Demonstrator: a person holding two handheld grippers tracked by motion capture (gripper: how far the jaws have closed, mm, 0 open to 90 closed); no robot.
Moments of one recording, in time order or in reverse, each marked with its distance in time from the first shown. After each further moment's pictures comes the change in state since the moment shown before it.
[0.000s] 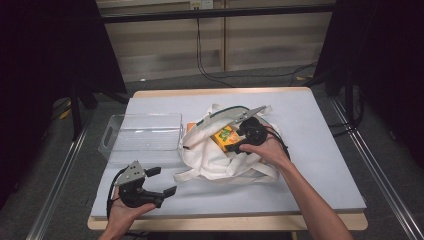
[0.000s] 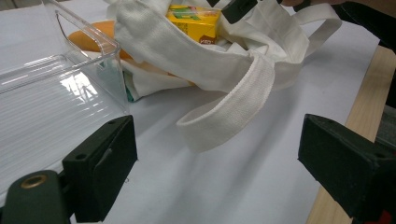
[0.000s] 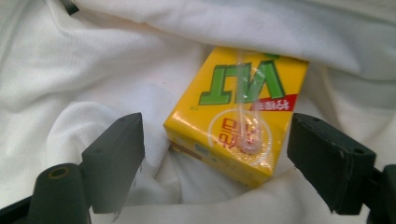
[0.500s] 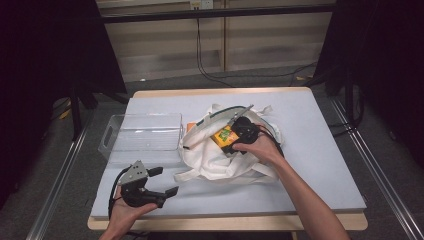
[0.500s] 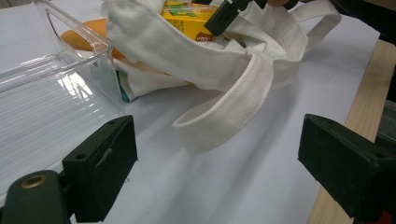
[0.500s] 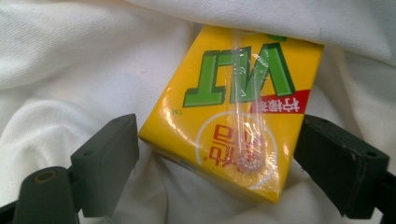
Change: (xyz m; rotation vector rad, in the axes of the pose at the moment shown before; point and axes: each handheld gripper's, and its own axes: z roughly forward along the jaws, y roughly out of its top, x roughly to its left) left arm -0.001 0.001 0.004 0.016 -0.010 0.015; right arm -0.002 0.010 0.026 0.140 -0.040 0.015
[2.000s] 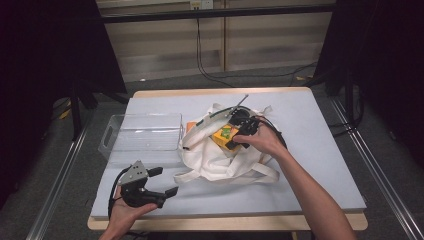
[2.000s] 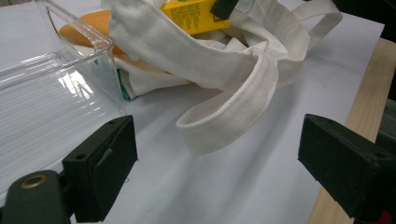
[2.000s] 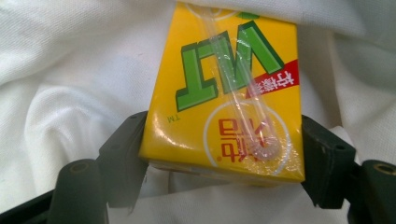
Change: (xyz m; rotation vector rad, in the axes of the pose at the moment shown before) left arm 0.001 0.000 0.001 0.007 0.000 0.001; right arm -0.003 0.025 -0.019 0.189 -0.001 0.026
